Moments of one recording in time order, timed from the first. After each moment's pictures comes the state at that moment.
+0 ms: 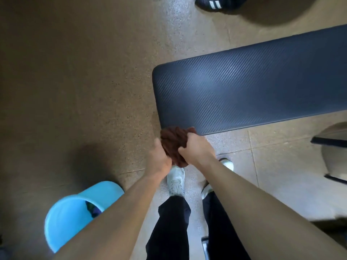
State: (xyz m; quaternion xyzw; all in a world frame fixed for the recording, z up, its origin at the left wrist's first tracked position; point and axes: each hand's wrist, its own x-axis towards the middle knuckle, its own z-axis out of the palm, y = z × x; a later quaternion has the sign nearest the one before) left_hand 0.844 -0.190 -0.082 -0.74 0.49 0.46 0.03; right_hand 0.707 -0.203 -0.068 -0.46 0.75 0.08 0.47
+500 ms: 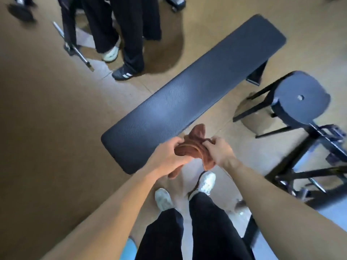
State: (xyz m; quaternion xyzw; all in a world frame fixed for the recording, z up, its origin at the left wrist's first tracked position) left_hand 0.651 -0.199 0.192 -0.37 0.73 0.56 0.13; right_hand 0.491 -0.076 0.147 -0.12 0.87 -0.20 0.43
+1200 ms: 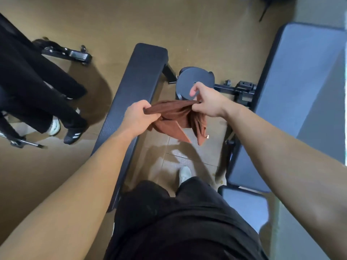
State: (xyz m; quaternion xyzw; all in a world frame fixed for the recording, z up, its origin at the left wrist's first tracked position) left_hand 0.388 -0.078 0.391 -0.21 0.89 0.39 0.12; right_hand 0.277 0.154 0.395 -0.21 0.89 -0.29 0.29
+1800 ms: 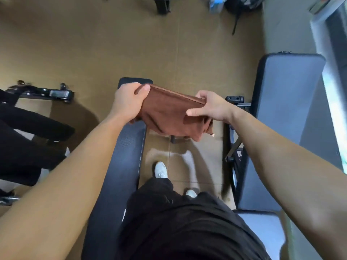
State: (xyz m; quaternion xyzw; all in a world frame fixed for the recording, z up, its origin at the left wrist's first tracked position) left_hand 0.155 -0.136 0.449 -0.09 0.93 0.36 0.03; right_hand 0.125 0.138 0.416 -0.05 0.82 -0.47 0.31
